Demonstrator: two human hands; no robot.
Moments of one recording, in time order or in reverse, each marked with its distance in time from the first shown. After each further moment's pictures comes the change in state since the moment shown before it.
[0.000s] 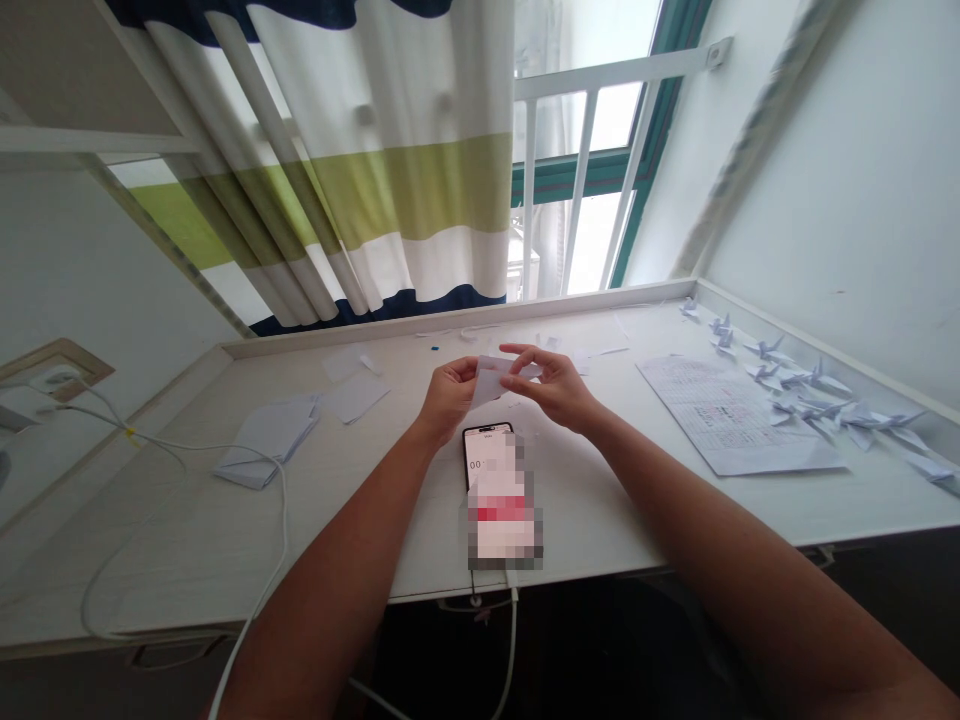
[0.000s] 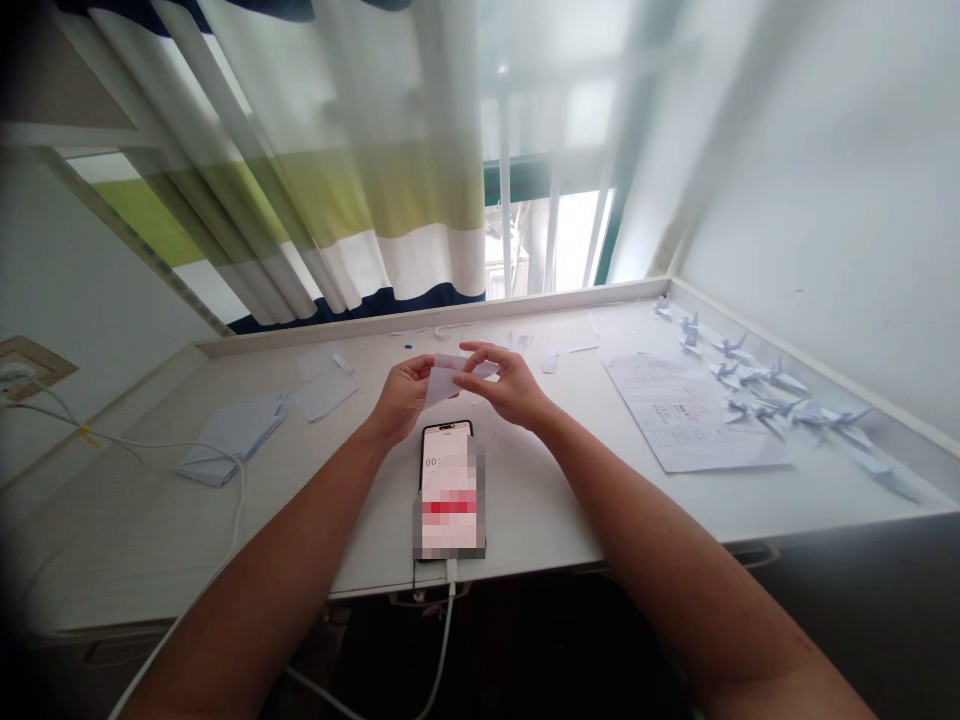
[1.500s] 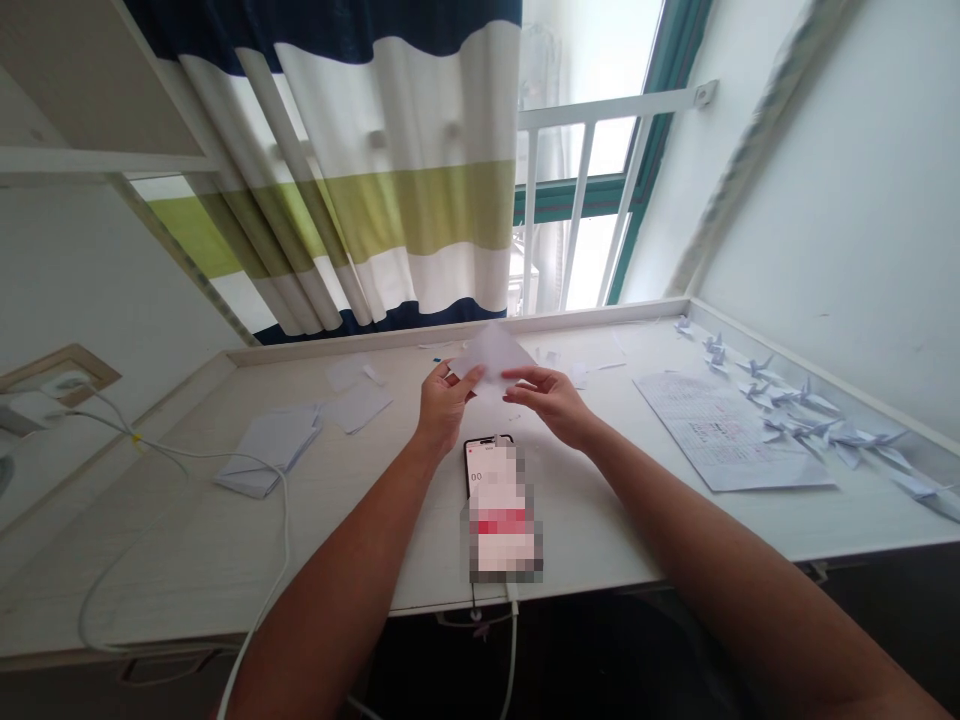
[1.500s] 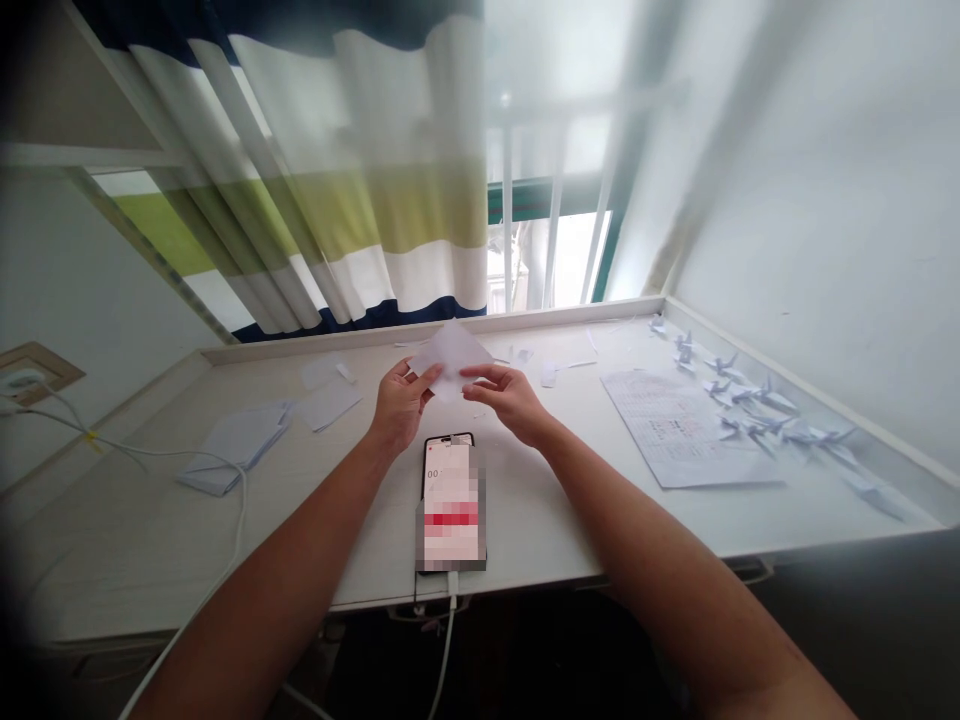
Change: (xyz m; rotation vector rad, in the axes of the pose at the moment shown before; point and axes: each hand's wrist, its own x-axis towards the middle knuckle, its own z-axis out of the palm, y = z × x) left_hand 0.006 0.003 0.001 -0.138 0.220 0.101; right_hand 0.002 0.008 0.002 0.319 -0.020 0.214
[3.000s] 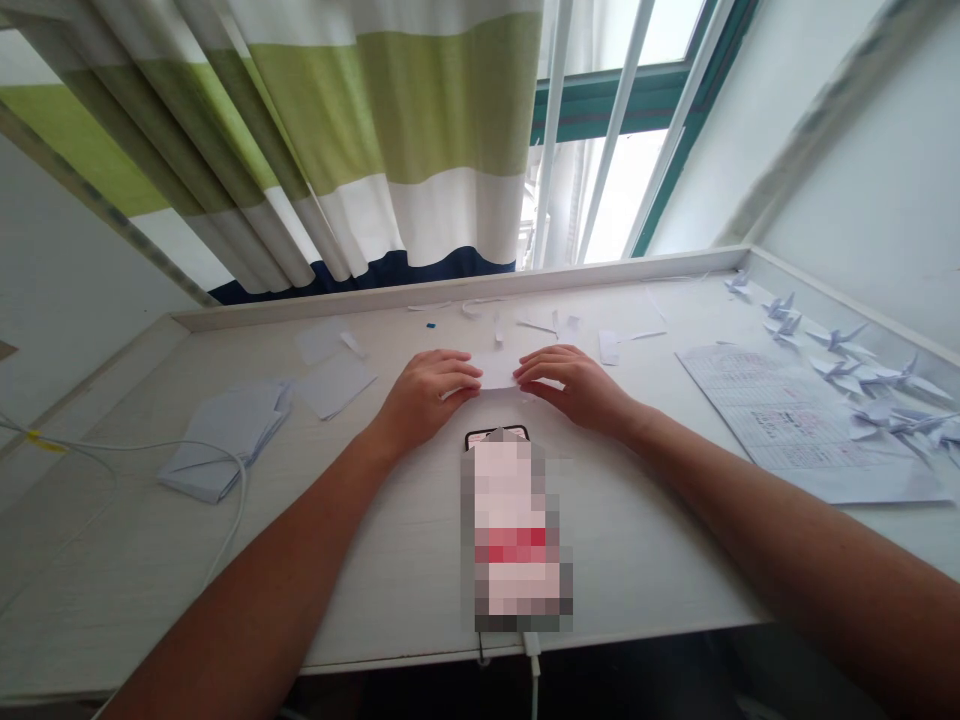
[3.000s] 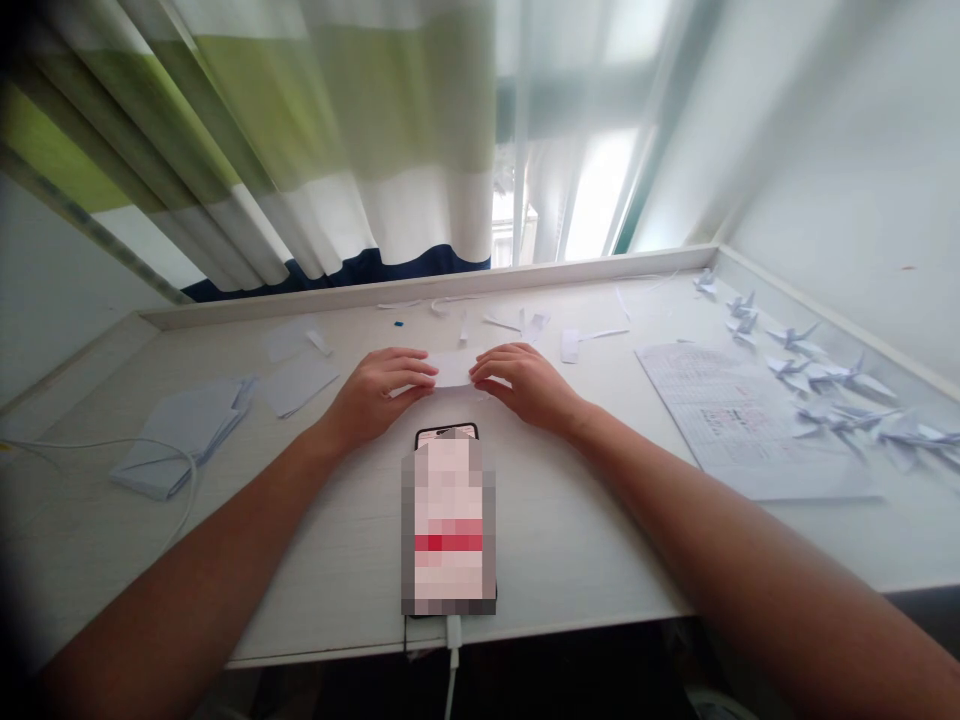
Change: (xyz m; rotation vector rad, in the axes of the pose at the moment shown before) left_hand 0.021 -0.001 -0.072 1.176 -0.569 0.695; right_hand 0.015 0.020 -0.033 -1.069 -0.232 -0.431
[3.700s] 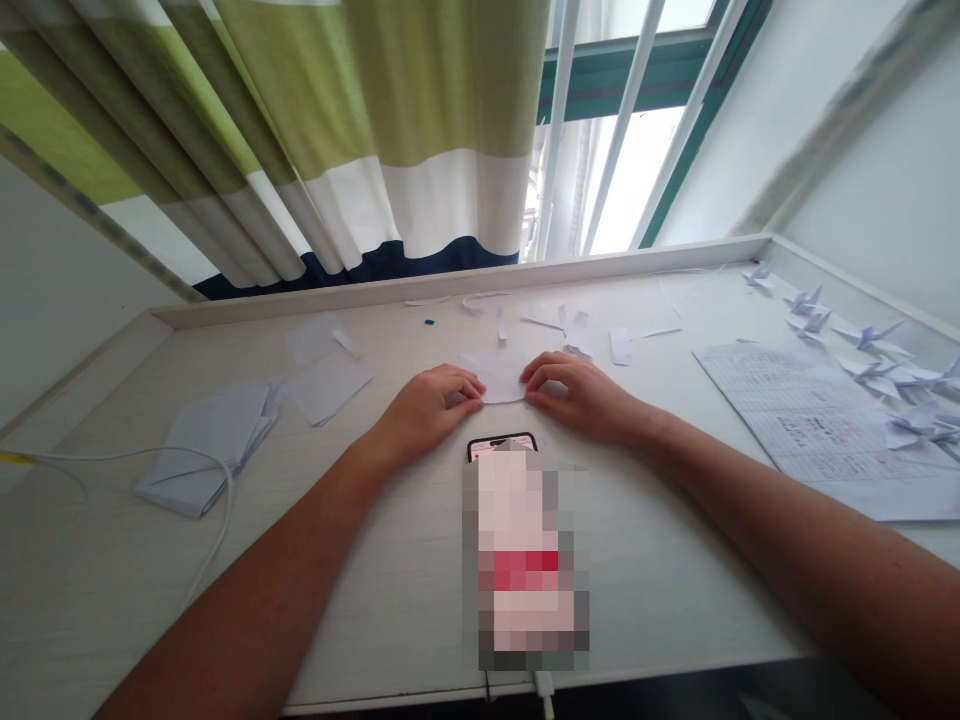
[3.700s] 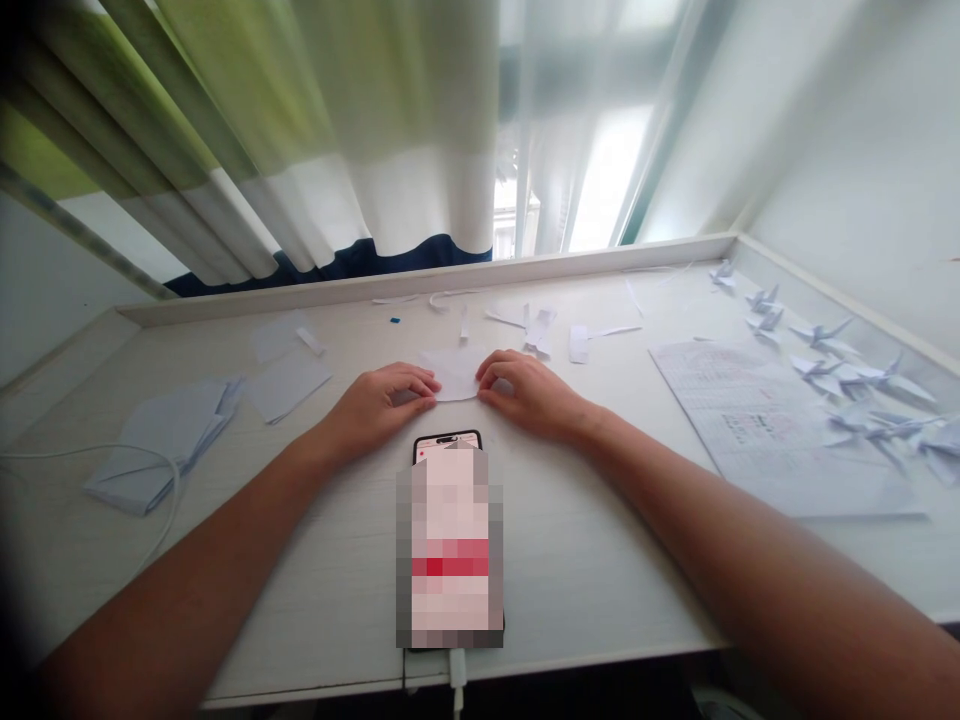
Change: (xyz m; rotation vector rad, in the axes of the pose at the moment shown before) left_hand -0.003 0.004 0.005 -0.293 -0.160 -0.349; right_hand 0.001 0.000 0.003 0.119 -0.101 0.193
